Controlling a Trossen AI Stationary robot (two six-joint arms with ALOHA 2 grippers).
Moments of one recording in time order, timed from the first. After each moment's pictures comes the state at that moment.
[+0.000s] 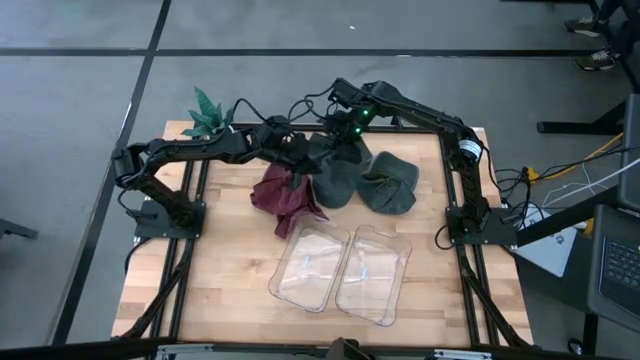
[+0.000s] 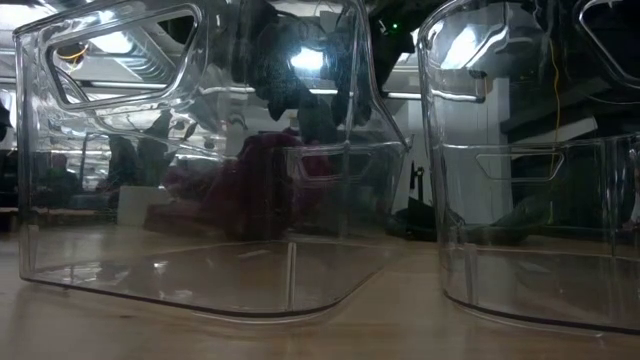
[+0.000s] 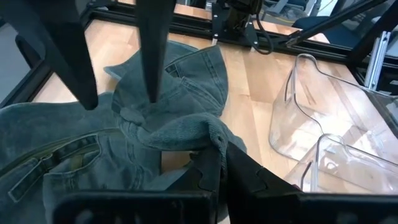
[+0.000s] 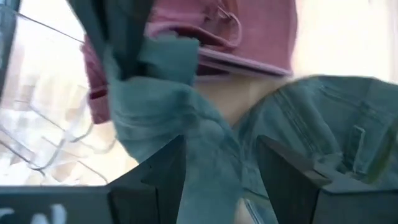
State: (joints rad) left arm 0.42 1.50 1.01 -0.06 0.43 0.05; right arm -0.54 2.03 2.02 -1.19 -0.48 -0.50
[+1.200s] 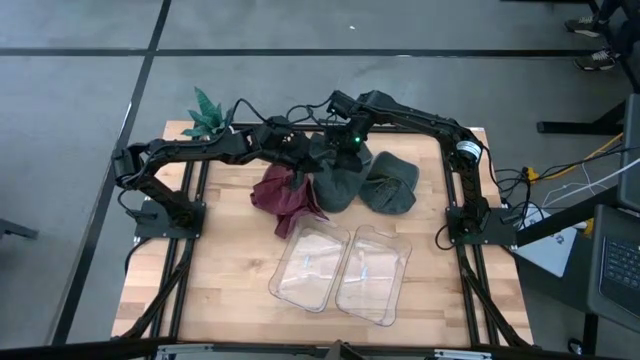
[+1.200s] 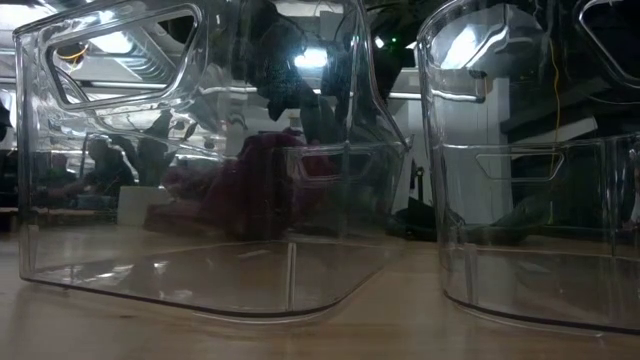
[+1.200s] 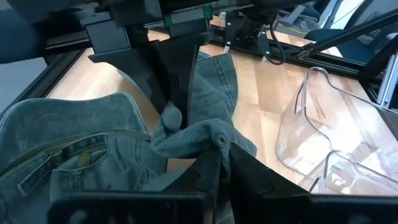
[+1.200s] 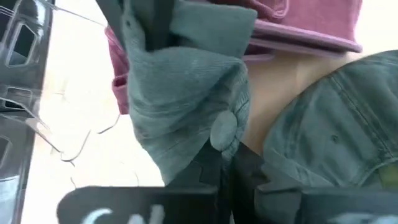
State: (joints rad) left arm 0.41 1.50 1.01 -0.03 0.38 -0.02; right arm -0.51 2.03 1.89 -1.16 -0.57 -0.48
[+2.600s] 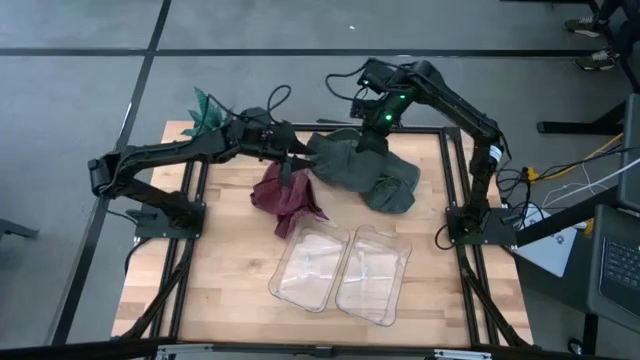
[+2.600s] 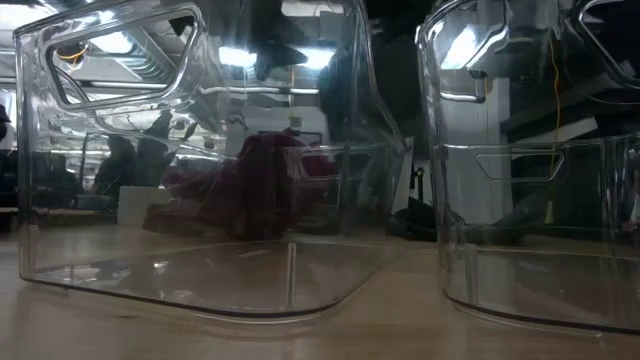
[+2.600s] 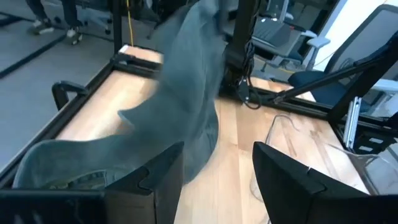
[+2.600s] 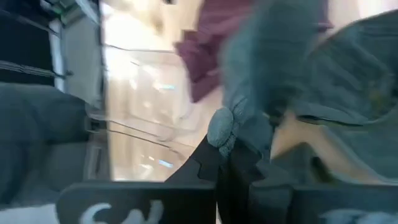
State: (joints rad) left arm 0.41 1.30 1.01 -0.05 0.38 -0.10; right arm -0.53 1.85 2.23 -1.57 -0.58 -0.18
